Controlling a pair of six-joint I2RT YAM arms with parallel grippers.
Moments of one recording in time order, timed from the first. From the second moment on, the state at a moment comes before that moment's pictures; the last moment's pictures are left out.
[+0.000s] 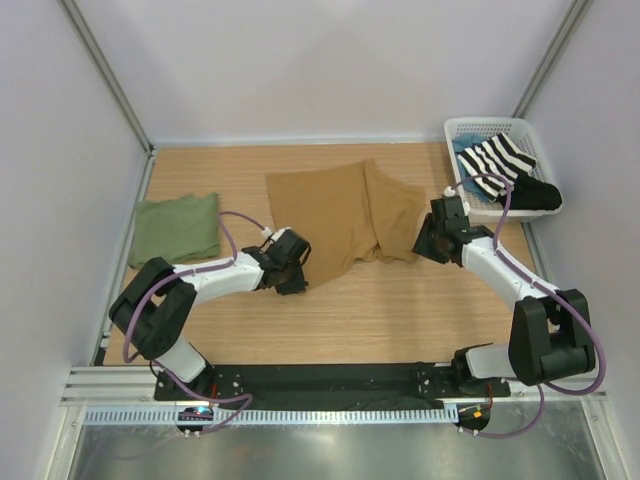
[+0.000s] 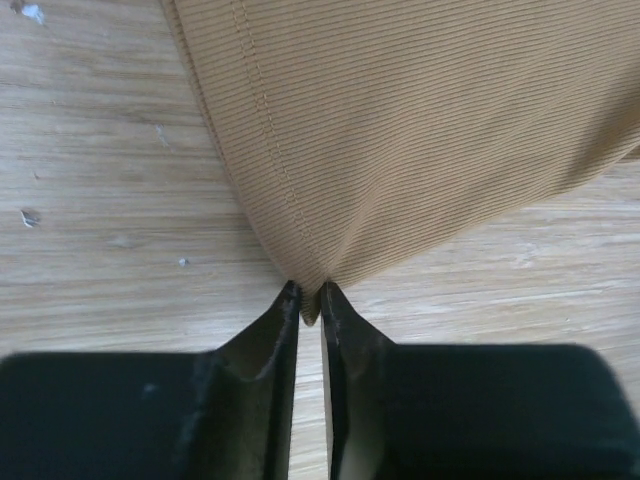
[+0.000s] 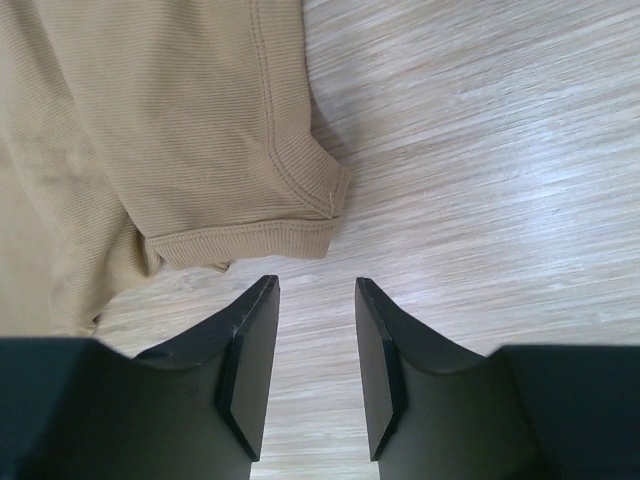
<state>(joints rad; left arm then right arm) -0.74 1.59 0.84 -0.34 -0.10 -0.90 0.19 1.35 0.83 -0.44 0.10 0.56</state>
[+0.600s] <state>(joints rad) -0.52 1.40 0.68 -0.32 -0.07 -0.85 0.19 1.53 0.81 -0.30 0.10 0.62</state>
